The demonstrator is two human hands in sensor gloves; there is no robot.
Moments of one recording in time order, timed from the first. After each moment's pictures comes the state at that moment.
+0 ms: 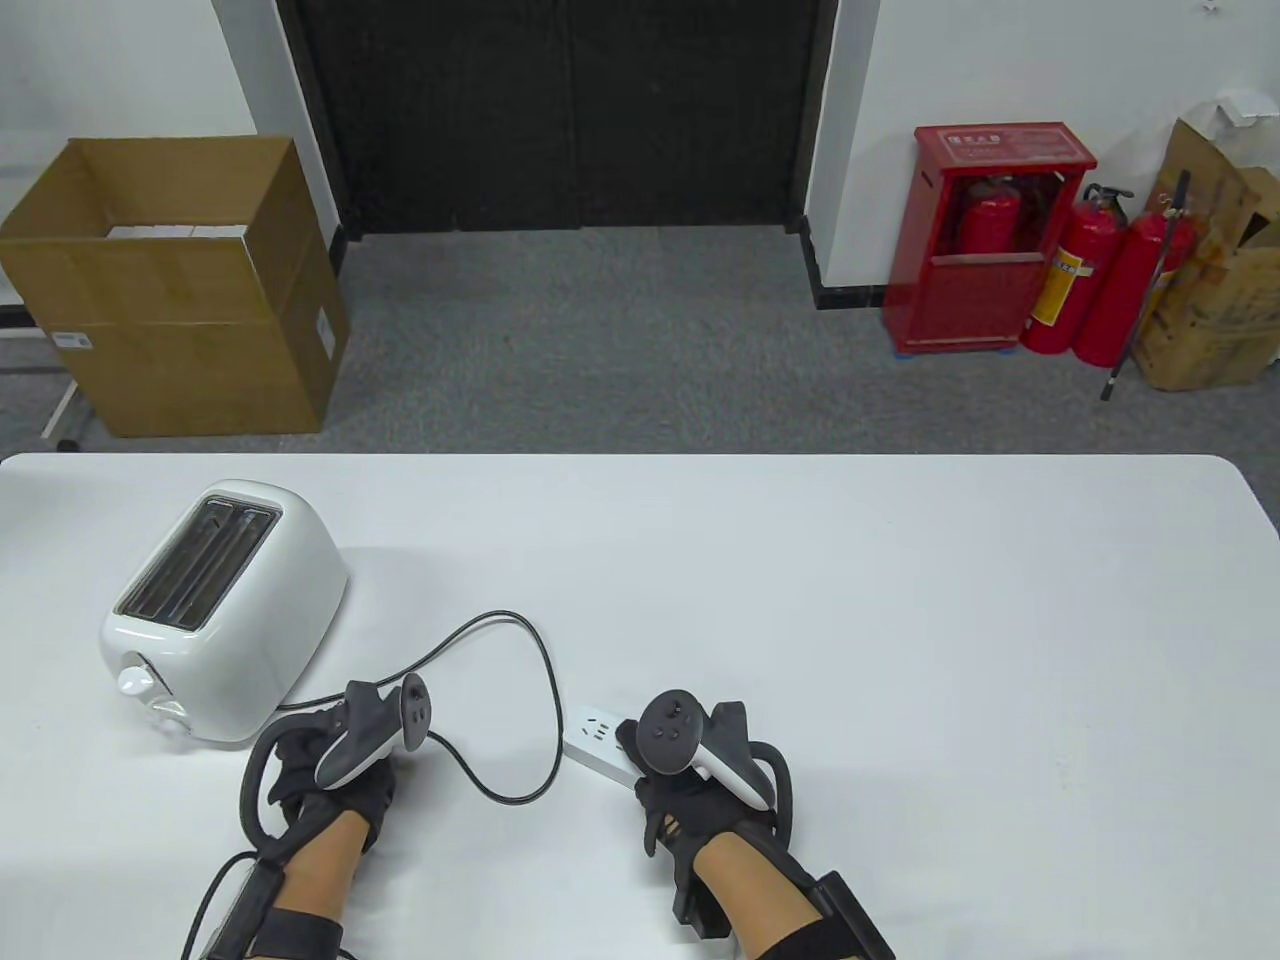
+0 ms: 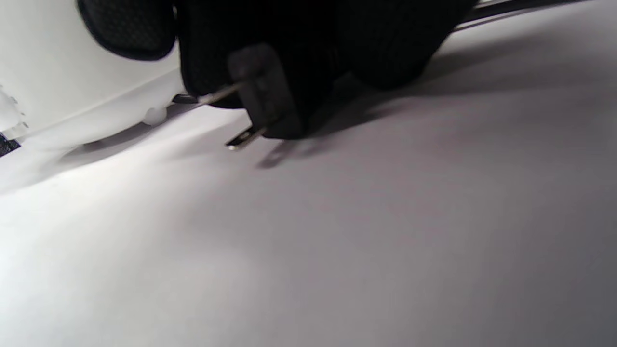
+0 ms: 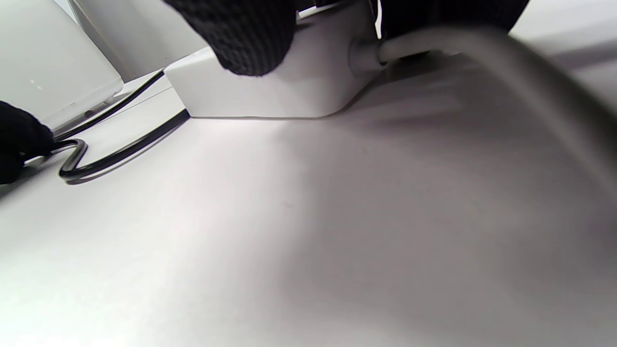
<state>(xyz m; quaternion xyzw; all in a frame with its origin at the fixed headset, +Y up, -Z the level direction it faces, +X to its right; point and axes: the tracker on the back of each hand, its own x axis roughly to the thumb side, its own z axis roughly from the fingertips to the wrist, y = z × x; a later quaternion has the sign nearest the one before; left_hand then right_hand) -0.277 -0.758 -0.379 -0.13 0.08 -0.18 0.97 0.033 -0.762 -0.350 0.07 0.18 0.96 0.18</state>
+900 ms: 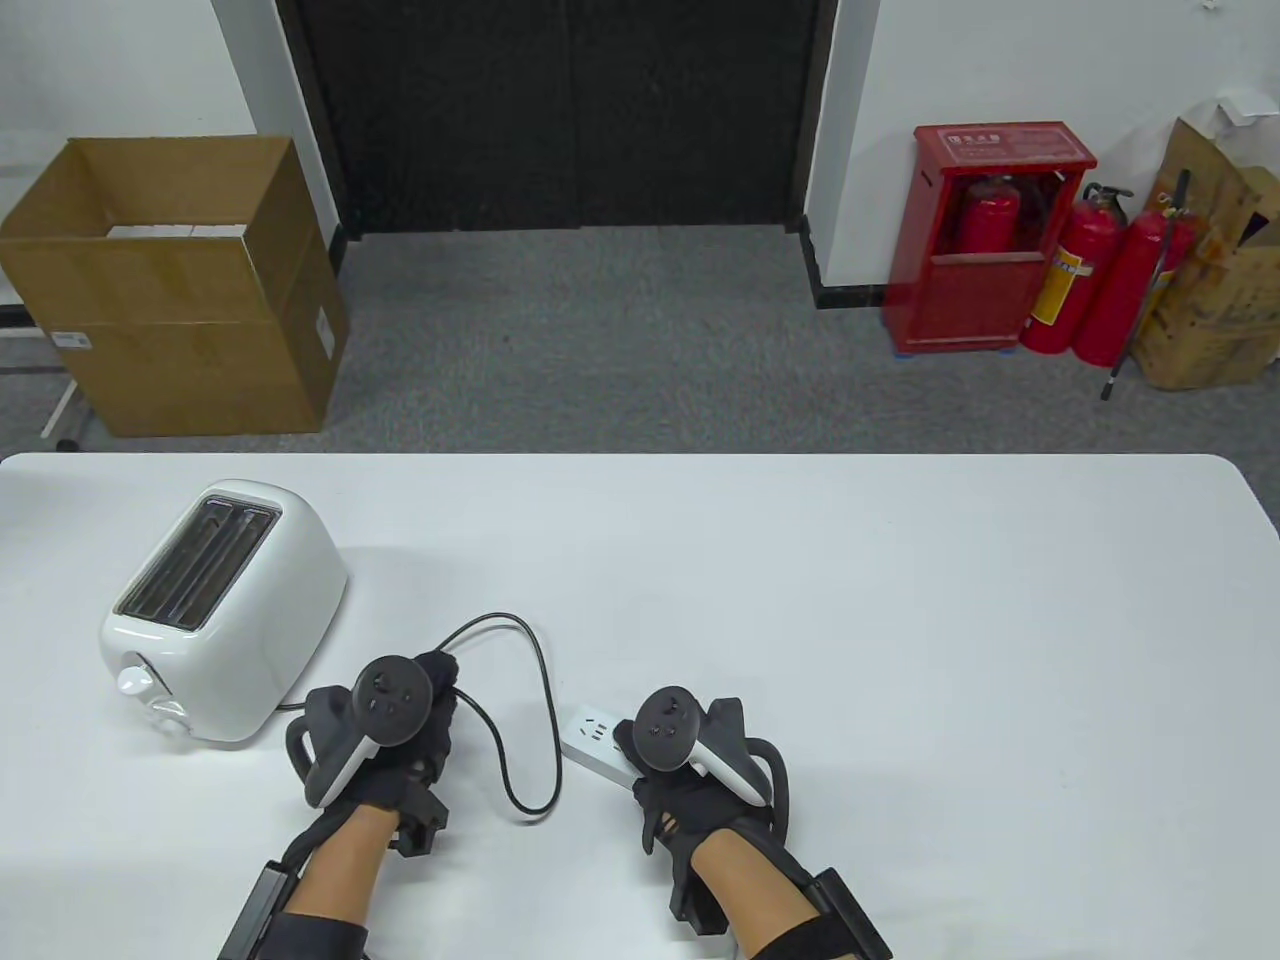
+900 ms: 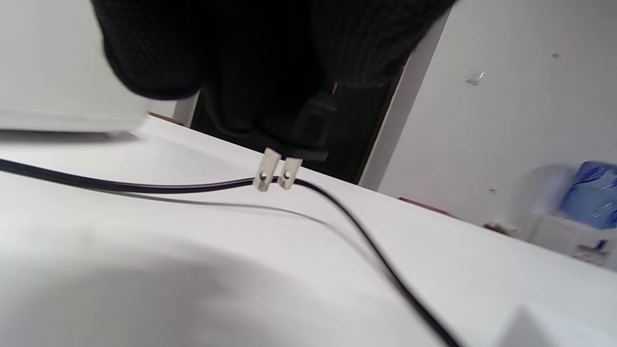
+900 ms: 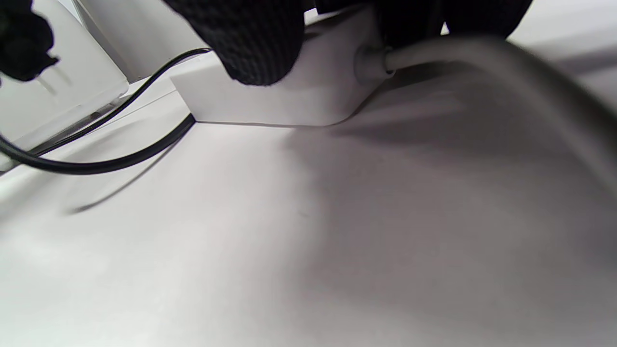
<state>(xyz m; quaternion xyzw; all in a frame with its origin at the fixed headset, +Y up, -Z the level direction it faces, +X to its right) -0.239 -0.702 -0.367 0.06 0.00 0.18 0.98 0.031 -0.761 -0.352 0.07 0.18 0.96 0.18</state>
